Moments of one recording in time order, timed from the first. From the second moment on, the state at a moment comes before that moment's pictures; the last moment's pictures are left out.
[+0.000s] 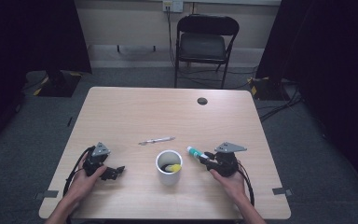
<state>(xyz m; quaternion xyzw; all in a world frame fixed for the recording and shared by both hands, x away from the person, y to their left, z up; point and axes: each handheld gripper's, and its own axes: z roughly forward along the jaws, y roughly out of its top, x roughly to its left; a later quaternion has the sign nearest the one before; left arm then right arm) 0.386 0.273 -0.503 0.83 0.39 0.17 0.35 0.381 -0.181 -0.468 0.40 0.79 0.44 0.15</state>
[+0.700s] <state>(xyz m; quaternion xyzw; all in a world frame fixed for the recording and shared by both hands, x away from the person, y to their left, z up) 0.385 0.273 -0.503 0.83 0.39 0.17 0.35 0.378 -0.188 -0.439 0.39 0.77 0.49 0.16</state>
